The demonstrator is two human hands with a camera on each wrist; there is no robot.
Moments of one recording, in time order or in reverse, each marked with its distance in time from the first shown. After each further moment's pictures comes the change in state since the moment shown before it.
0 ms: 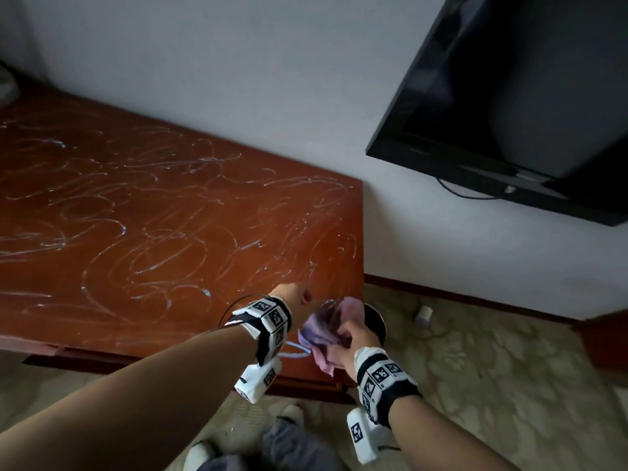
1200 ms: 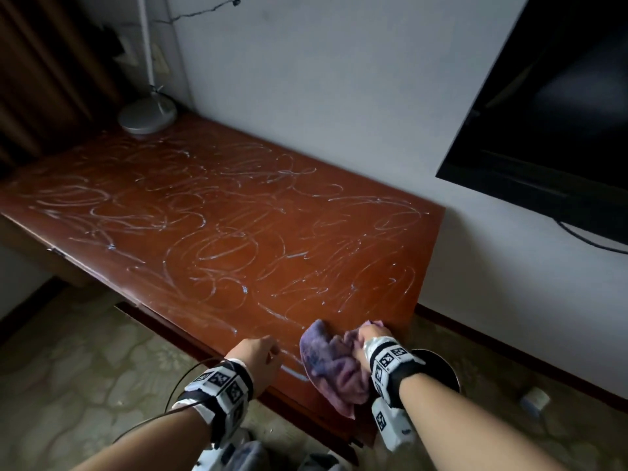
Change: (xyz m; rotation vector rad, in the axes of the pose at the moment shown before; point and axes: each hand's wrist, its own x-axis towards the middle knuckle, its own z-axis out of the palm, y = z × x) left_hand -0.068 -0.027 0.050 0.083 0.212 -0.480; right_hand 0.129 -0.010 -0.019 -0.502 -0.457 -0.266
